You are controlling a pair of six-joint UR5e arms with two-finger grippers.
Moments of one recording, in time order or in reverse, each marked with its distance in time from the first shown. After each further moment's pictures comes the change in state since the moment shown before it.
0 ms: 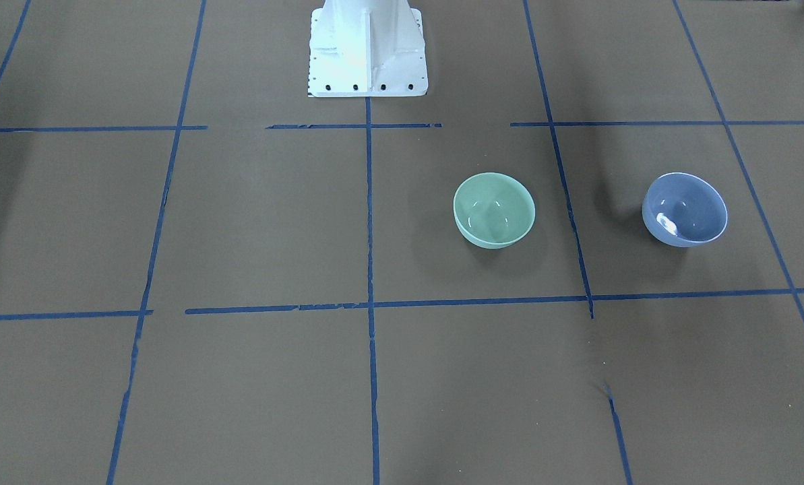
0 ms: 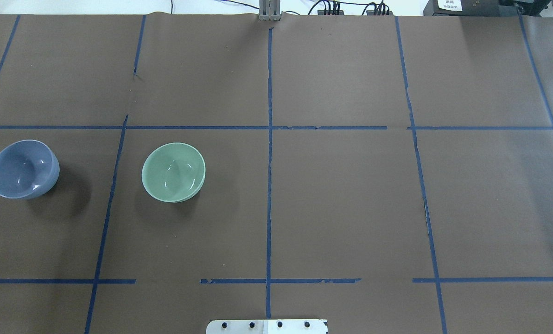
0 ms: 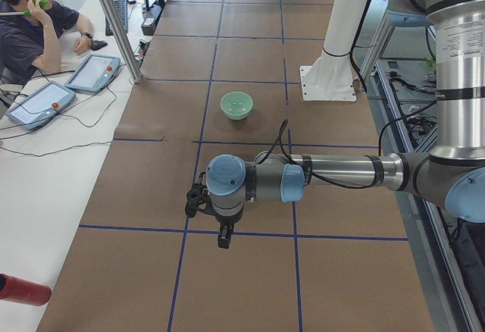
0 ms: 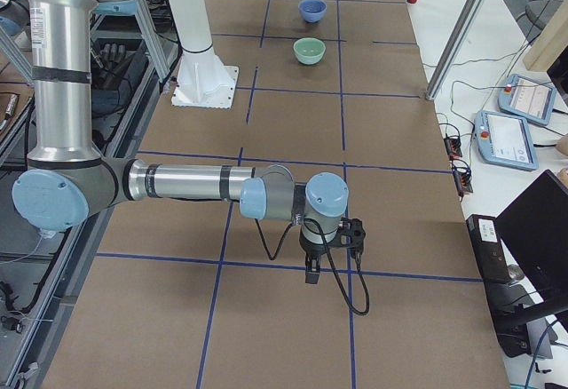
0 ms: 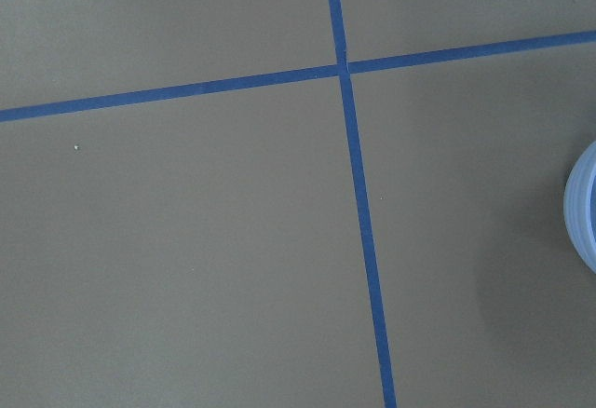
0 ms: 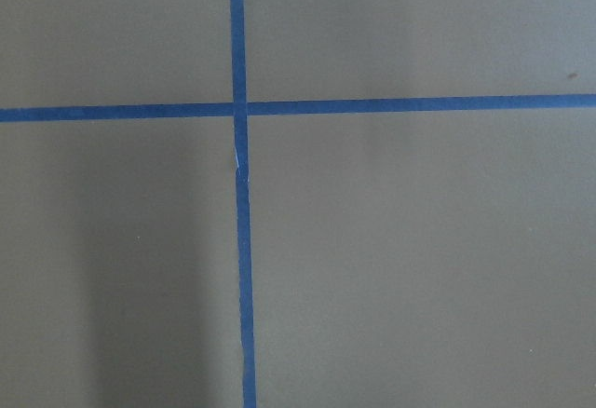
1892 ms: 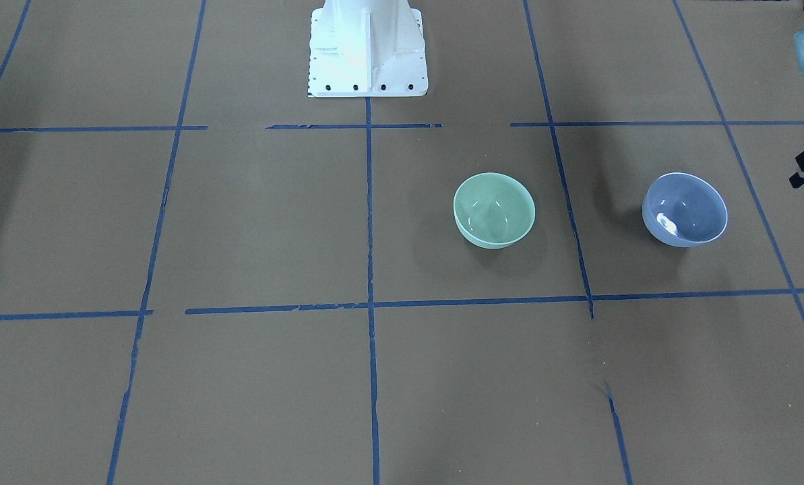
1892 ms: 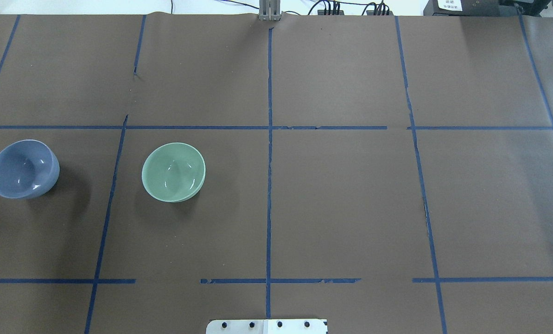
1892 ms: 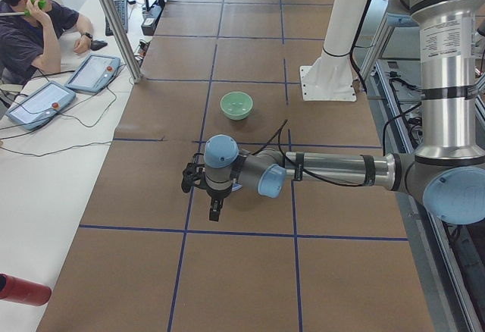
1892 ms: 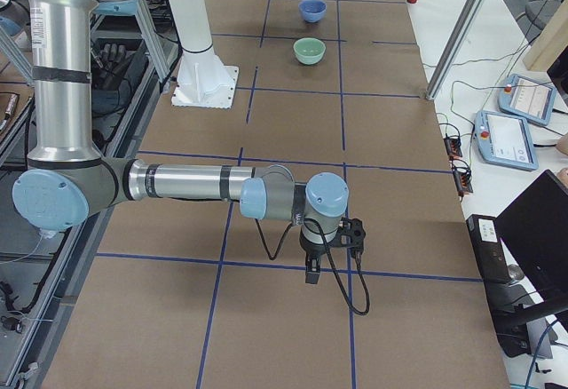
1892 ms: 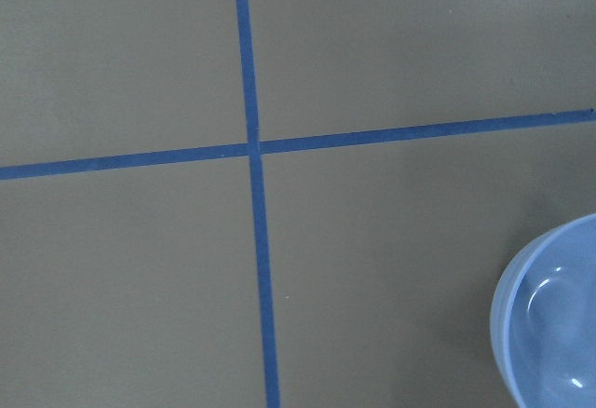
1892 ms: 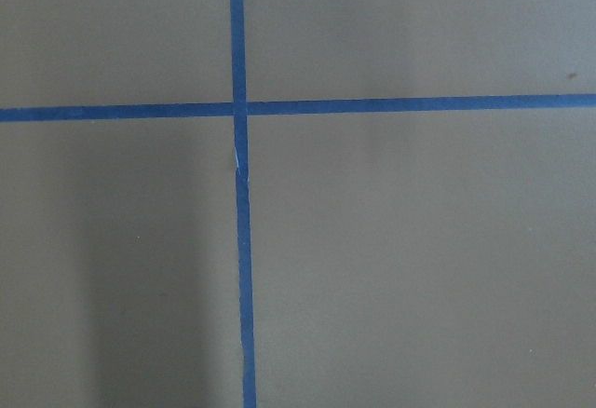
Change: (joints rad) left arm 0.300 -0.010 0.037 -0.460 0.079 -0.598; right arm 0.000 0.000 0.000 0.000 0.000 0.000
